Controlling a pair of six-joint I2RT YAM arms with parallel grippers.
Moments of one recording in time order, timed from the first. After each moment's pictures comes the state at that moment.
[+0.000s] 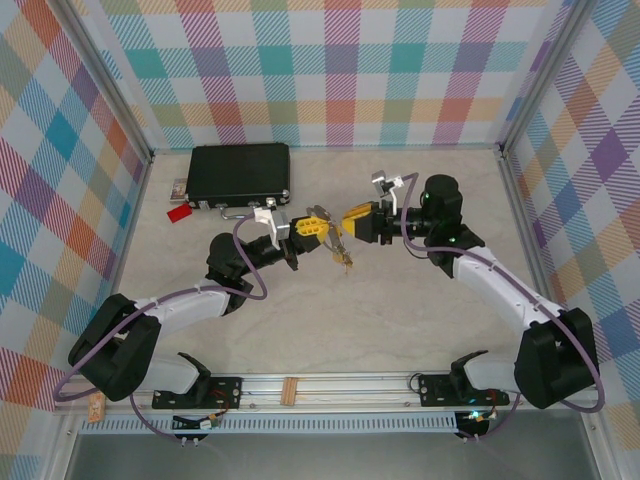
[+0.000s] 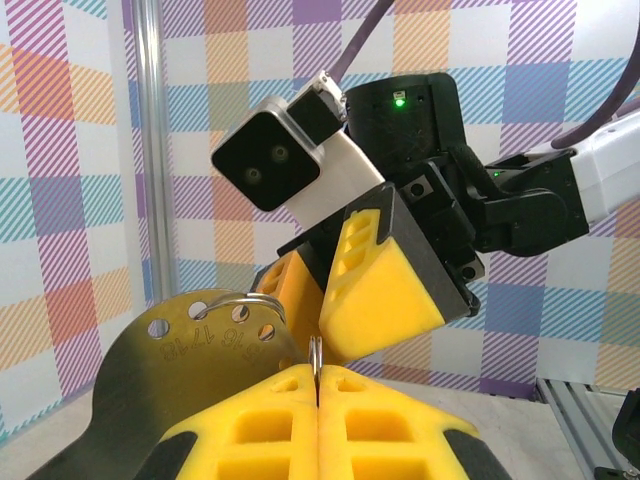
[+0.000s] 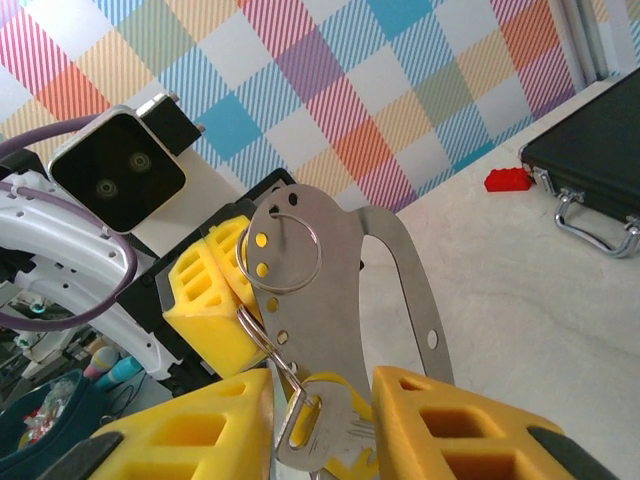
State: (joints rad) left arm -0.59 1.35 0.58 1.15 0.65 -0.21; right arm 0.39 1.29 0.91 0.23 -1.08 0.42
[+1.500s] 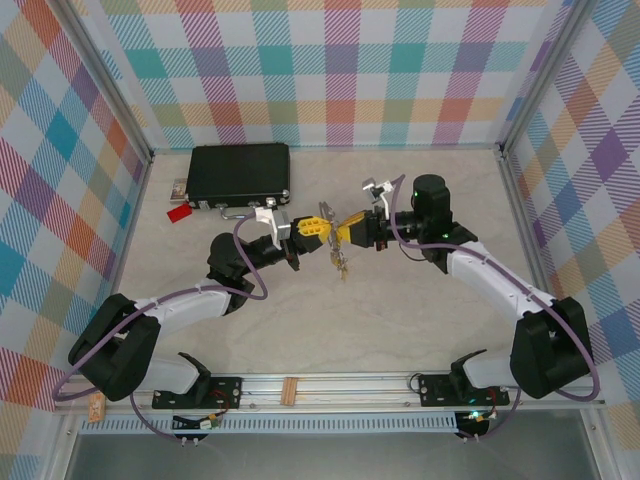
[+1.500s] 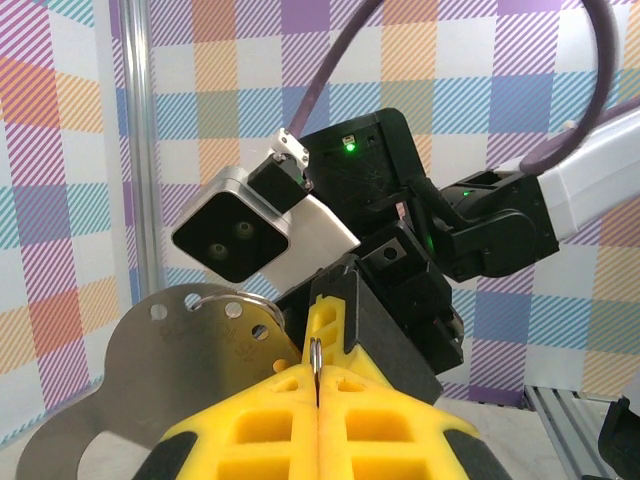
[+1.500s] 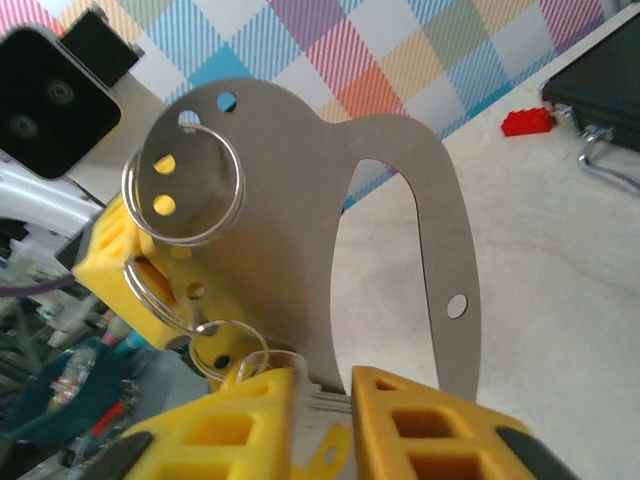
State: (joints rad) left arm -0.60 1.35 0.59 1.16 0.65 -0.23; right arm 0.41 1.33 0.94 0.08 -1.10 0.32
